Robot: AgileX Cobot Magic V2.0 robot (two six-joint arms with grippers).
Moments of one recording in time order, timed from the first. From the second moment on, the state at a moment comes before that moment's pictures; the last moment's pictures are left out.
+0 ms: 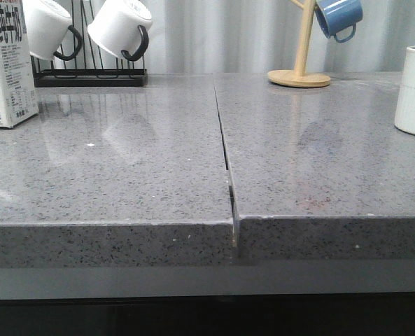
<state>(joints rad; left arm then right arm) -0.02 0.00 0.00 -0.03 0.14 -0.04 -0.20 1.37 -0.50 -0.08 -0.48 0.15</state>
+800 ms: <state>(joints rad) -0.02 0.00 0.00 -0.03 0.14 -0.04 -0.20 1.59 -0.67 -0.08 -0.53 0.15</state>
